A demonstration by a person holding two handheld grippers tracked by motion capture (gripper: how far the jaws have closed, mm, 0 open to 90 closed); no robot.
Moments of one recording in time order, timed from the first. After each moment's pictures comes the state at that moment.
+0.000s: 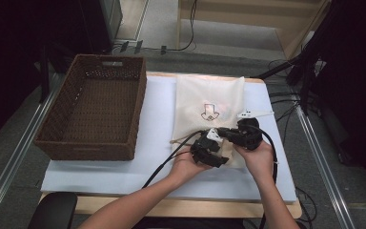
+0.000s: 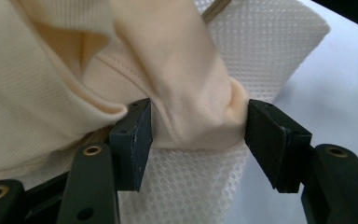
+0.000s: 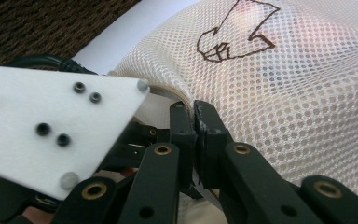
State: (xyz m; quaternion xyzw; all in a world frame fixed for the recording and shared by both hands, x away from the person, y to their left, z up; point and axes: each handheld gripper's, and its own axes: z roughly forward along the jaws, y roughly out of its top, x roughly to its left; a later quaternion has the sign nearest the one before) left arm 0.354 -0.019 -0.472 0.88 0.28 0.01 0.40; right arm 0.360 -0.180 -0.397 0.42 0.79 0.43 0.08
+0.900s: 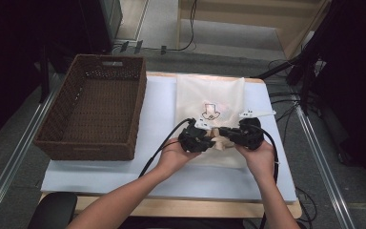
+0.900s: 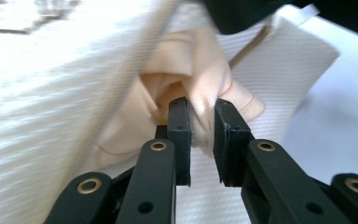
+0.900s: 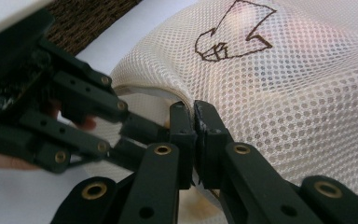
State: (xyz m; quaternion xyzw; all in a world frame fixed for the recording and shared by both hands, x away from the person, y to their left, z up) left arm 0.370 0.024 -0.430 0.88 0.28 0.06 0.39; right arm 0.360 -0.184 -0.397 0.42 0.79 0.43 0.08
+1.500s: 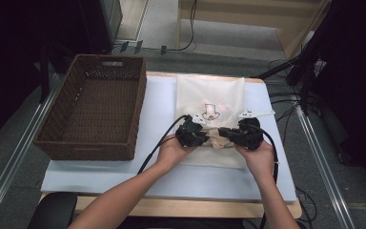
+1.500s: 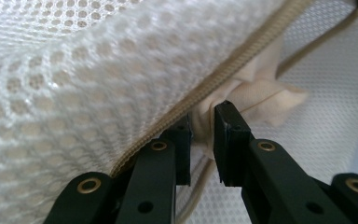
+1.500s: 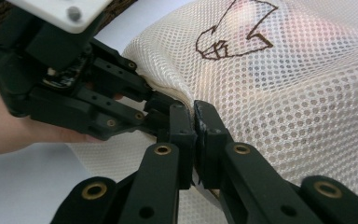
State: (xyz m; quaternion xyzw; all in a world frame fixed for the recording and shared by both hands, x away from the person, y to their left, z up) left arm 0.394 0.024 -0.454 0.86 0.33 0.07 0.38; right arm 0.361 -0.183 -0.399 0.43 0.79 0.43 0.07
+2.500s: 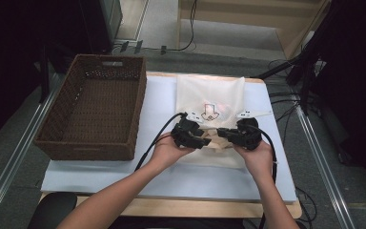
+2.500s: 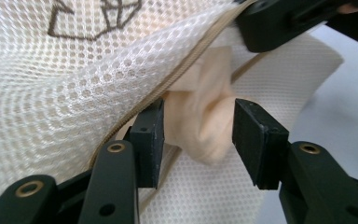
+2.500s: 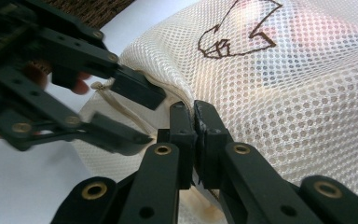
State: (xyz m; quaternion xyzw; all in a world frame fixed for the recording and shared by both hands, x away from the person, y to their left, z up) left arm 0.375 0.041 -0.417 0.87 0.29 0.04 0.40; right arm 0.362 -0.180 -0.400 0.42 0.80 0.43 0.07
